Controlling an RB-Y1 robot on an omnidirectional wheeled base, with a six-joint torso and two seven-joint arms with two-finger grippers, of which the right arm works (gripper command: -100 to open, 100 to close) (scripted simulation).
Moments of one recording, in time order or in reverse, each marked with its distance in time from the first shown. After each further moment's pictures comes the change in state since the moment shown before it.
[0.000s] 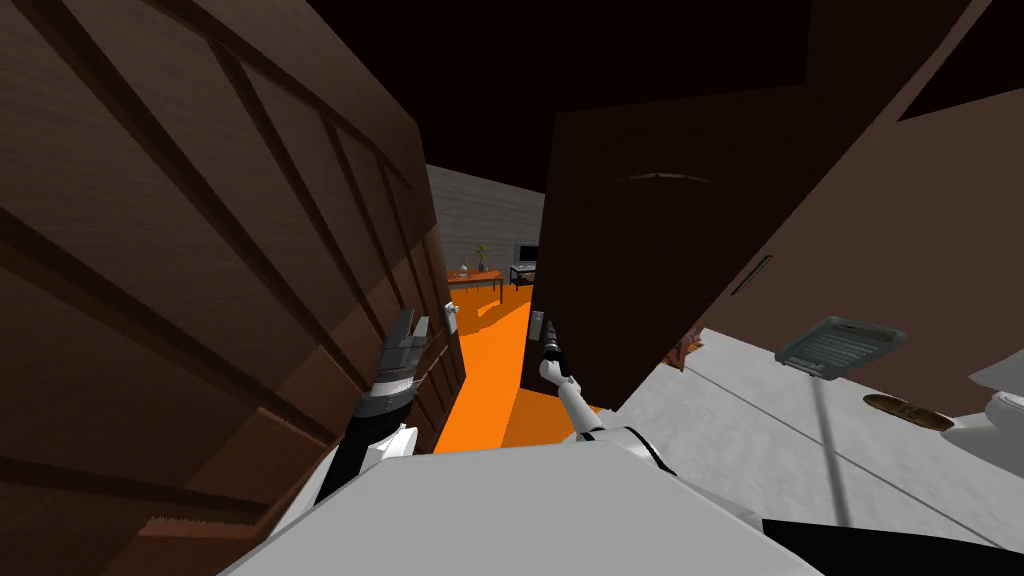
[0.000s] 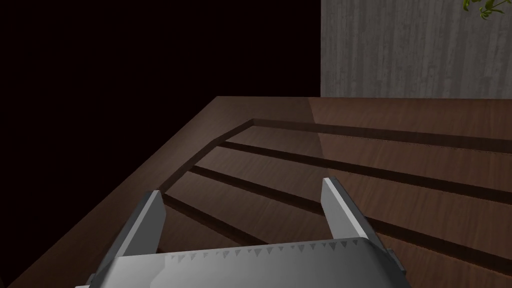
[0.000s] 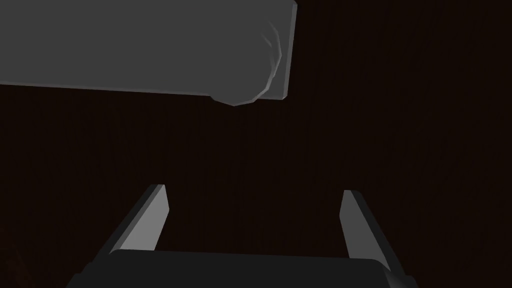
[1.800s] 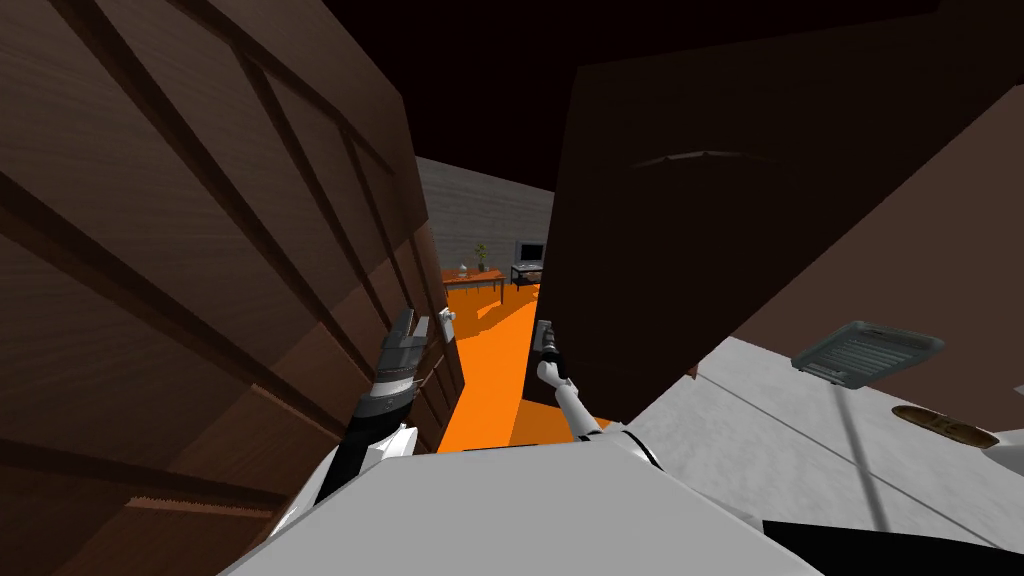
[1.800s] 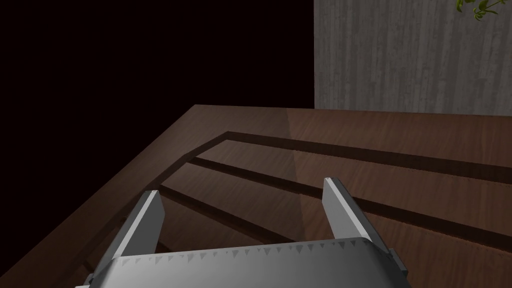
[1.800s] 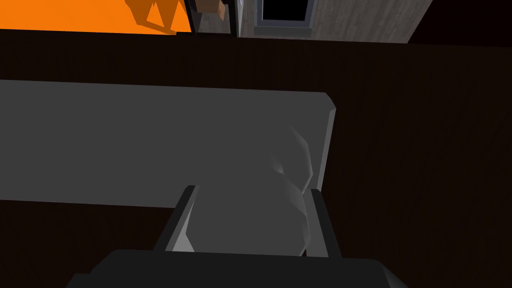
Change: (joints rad) arm 0.012 0.035 -0.014 -0.010 -0.007 0.003 0.013
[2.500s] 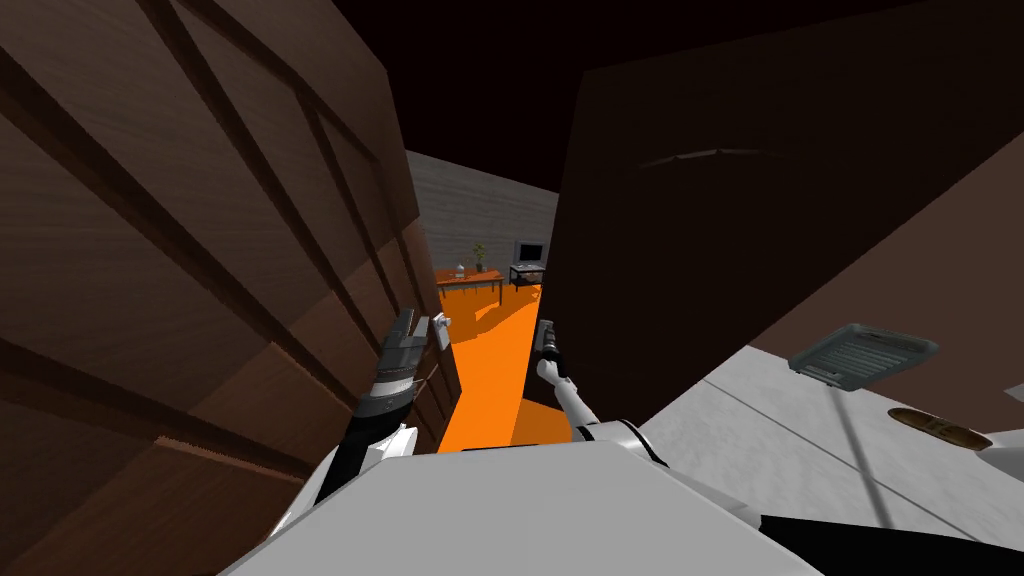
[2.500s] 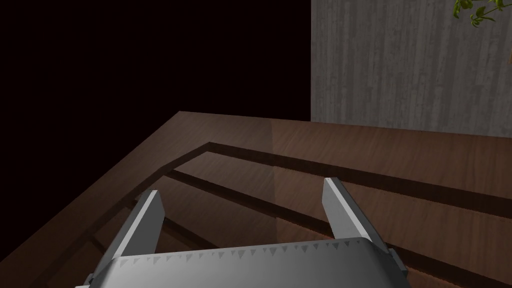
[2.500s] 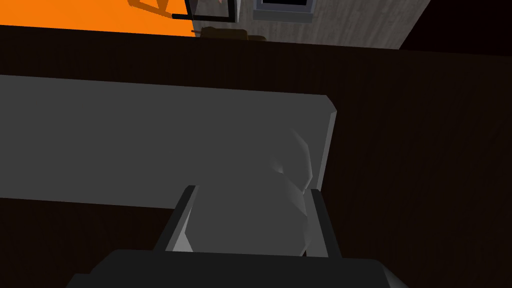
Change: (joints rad) arm -0.052 -0.017 0.013 0.088 -0.075 -0.059 0.048
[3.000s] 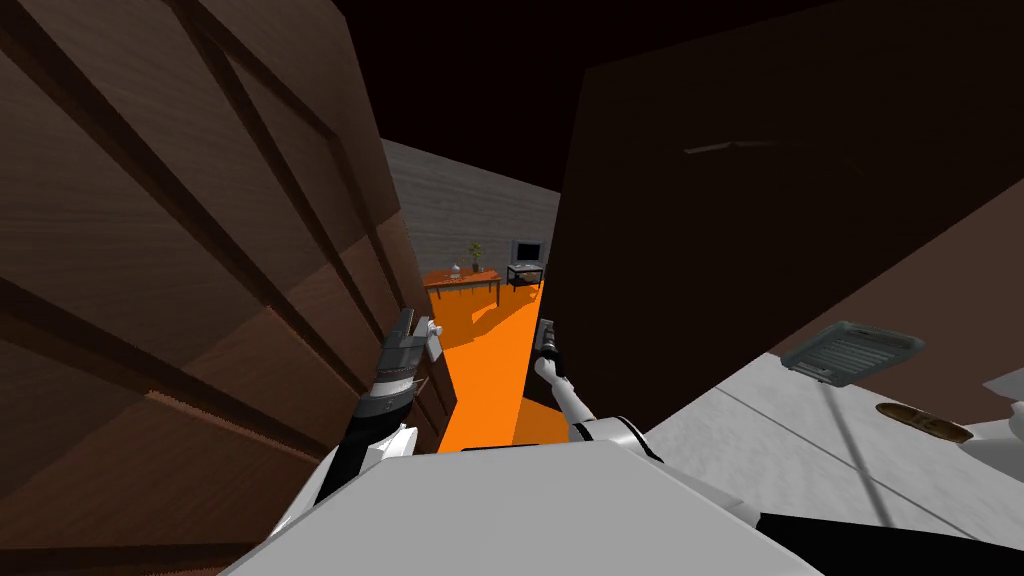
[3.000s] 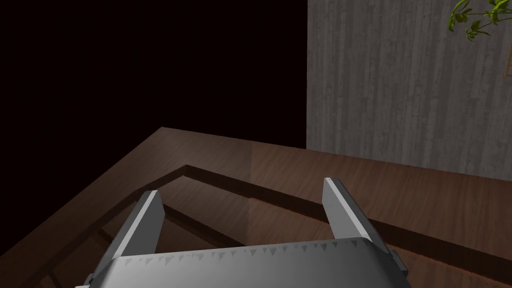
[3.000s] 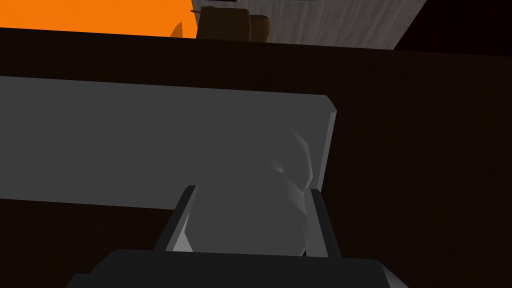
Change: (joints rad) arm -0.023 0.017 0.000 0.019 -0.081 -0.035 0.076
